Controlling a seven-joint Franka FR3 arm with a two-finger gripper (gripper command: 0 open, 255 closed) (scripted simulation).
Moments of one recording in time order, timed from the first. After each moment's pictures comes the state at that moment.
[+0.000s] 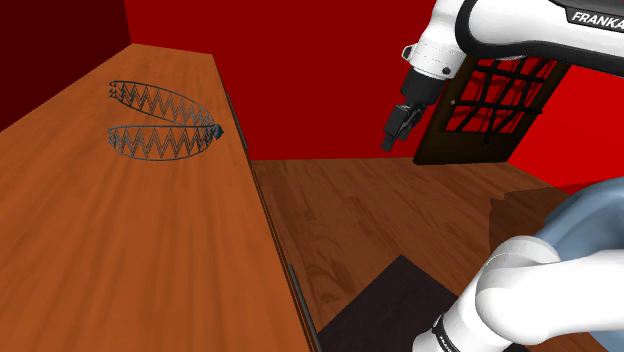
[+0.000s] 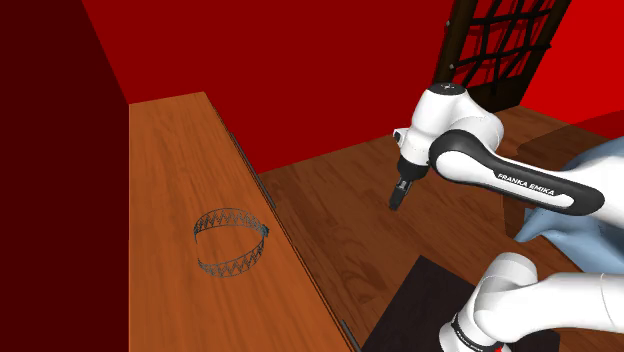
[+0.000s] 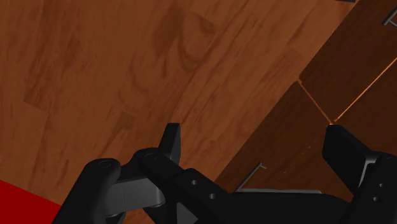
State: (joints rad) arm -0.02 -0.79 0.03 -2.30 -0.01 1.62 -0.13
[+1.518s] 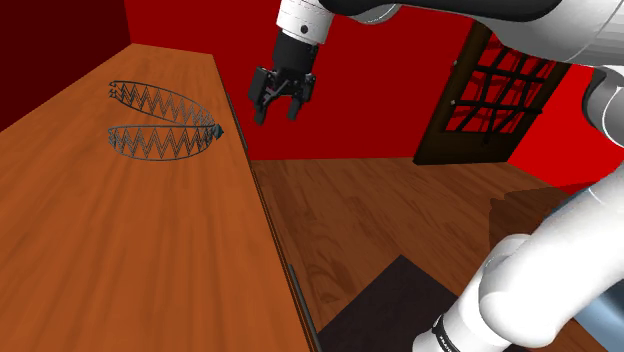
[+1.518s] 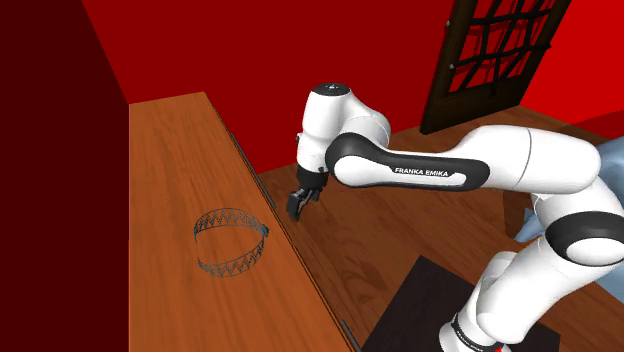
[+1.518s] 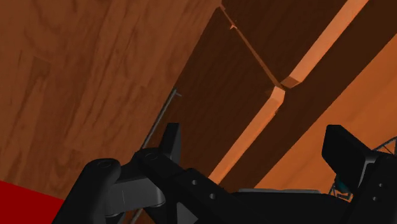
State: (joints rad) arm 0.05 -0.19 0.32 -1.78 0.08 1.77 0.23
